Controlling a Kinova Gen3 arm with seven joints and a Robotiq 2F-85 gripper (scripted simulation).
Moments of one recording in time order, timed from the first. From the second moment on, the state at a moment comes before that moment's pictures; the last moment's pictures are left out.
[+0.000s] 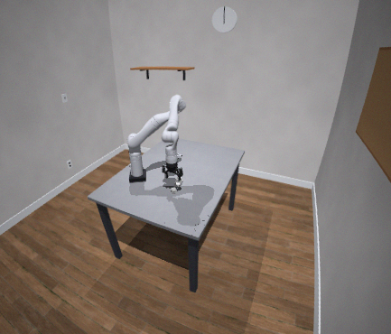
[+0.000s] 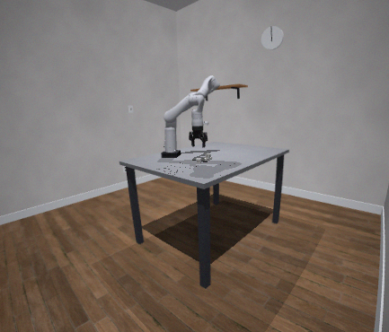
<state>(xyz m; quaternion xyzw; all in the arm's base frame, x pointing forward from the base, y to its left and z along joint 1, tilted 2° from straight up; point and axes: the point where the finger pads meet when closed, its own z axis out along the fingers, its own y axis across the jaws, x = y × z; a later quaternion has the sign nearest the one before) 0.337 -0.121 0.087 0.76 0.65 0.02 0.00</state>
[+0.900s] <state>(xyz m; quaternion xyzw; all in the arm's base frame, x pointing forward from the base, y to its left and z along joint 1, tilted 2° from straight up) 0.337 -0.121 0.082 0.95 0.30 0.02 0.00</state>
